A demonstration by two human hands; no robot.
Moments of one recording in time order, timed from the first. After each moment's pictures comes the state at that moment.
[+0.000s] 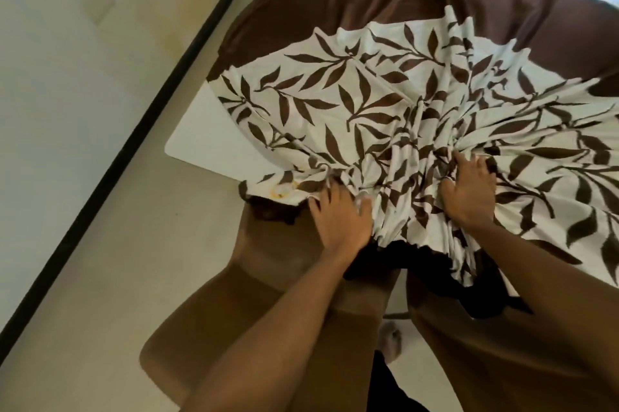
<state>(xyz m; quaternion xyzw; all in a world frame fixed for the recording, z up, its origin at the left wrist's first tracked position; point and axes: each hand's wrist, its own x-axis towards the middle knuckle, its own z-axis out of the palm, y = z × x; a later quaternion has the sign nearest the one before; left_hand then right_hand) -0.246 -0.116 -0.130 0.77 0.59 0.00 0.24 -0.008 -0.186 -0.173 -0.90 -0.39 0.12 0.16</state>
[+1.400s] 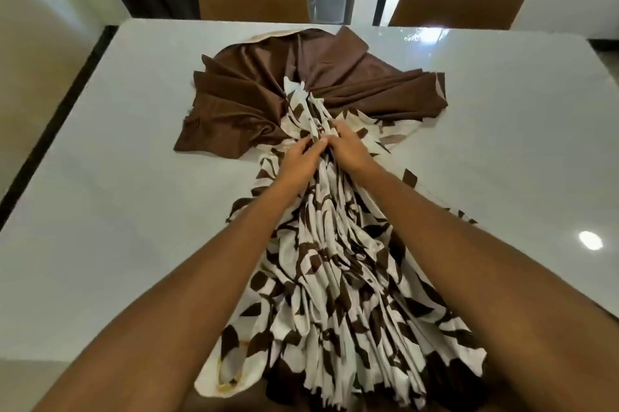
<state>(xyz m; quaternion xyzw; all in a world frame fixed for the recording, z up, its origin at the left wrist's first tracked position) 0.007 0.058 -0.115 0.65 0.38 0.10 0.65 0.120 -0.001 -0.137 -0.79 -0.28 0.33 0.44</state>
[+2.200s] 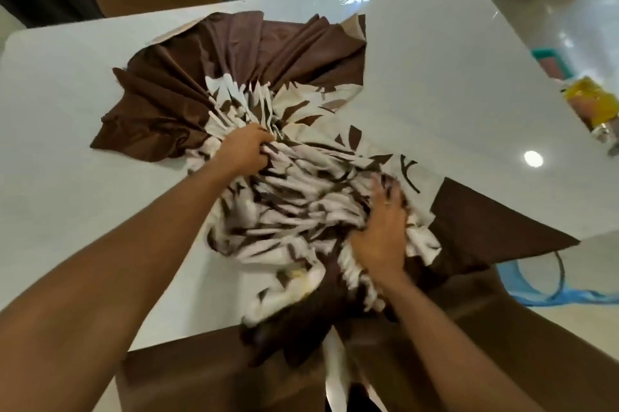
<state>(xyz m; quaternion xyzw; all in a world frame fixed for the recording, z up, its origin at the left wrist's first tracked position) 0.020 0.041 -0.109 0.97 0.14 -0.09 0.16 0.003 -0.263 -0.139 -0.95 -0.12 0.10 0.28</state>
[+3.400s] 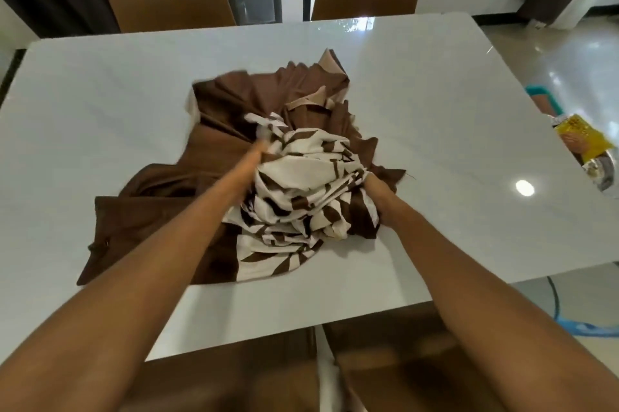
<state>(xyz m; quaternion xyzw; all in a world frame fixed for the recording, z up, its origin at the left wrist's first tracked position) -0.006 0.014 -0.076 0.60 0.36 -0.04 0.71 0.140 -0.208 -0.177 -0.72 0.11 0.42 0.54</state>
